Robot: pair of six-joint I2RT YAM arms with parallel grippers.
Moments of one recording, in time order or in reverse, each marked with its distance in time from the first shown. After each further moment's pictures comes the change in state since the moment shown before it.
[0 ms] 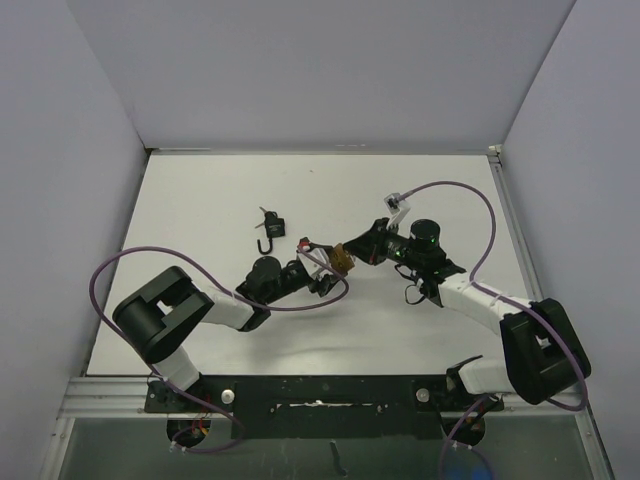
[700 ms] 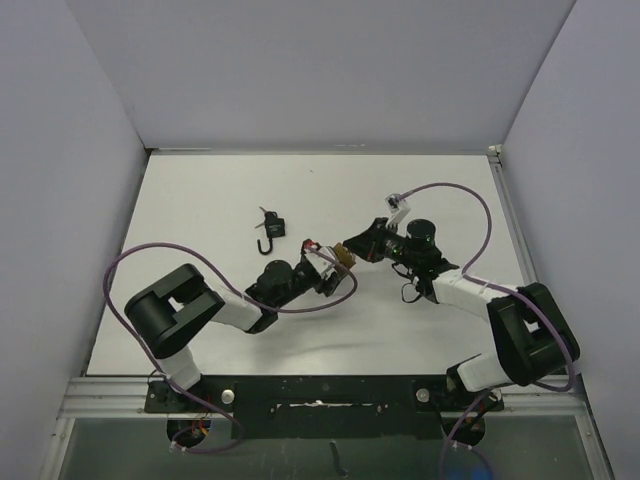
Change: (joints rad) left arm -0.047 0.045 0.029 -0.016 -0.166 -0.024; right arm -0.007 0.082 -0.001 0.083 0.046 0.061
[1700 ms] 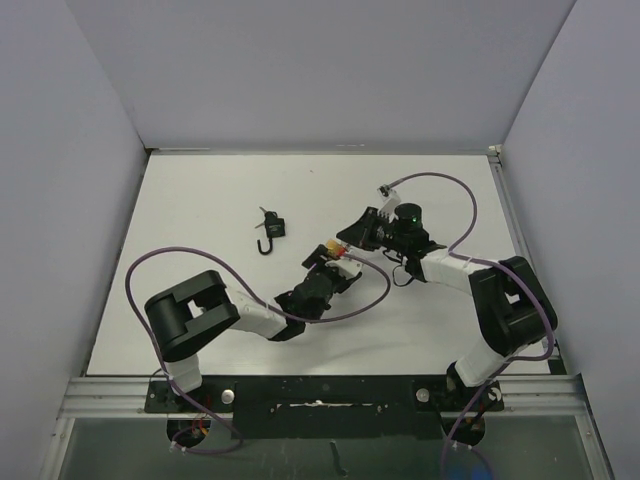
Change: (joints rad) left arm -0.233 0.078 0.162 -0.195 -0.722 0.151; right arm -0.012 0.206 0.175 -0.097 -0.005 0.115
